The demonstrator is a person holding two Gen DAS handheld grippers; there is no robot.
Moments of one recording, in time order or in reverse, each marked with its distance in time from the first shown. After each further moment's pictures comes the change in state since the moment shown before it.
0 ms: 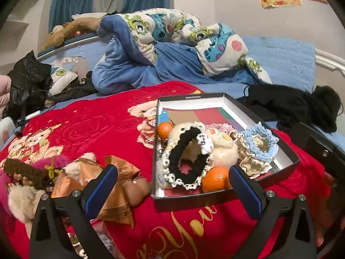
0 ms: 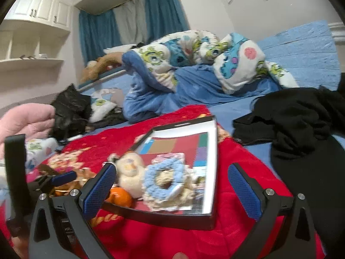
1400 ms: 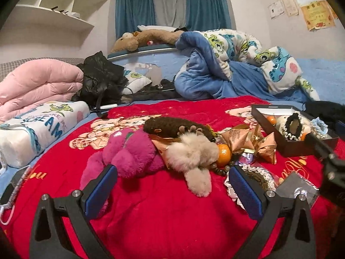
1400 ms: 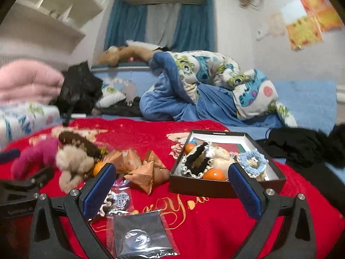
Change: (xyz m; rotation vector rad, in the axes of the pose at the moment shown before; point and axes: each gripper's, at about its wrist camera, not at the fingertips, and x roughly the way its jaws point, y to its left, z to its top) left arm -0.128 0.165 -0.095 -0.111 -0.122 0.356; right arm -0.018 0.201 -0.068 -0.313 -0.080 -0.156
